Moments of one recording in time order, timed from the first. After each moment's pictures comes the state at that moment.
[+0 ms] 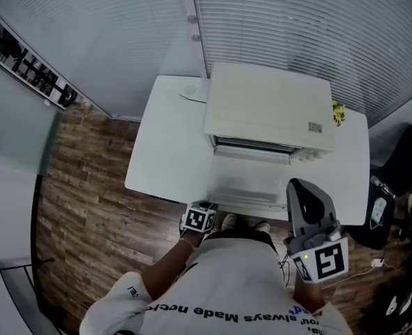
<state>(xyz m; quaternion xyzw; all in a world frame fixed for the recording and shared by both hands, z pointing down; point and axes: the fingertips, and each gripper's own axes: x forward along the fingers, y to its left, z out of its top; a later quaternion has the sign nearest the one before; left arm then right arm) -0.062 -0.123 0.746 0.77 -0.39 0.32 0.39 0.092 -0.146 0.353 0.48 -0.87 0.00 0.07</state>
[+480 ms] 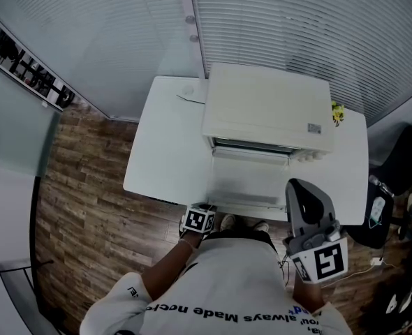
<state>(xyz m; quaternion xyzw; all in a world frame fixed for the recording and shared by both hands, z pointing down) -0.062 -0.120 0.758 0.77 -0.38 0.33 0.40 0.091 -0.151 0.352 0.49 -0.87 0.00 0.07</state>
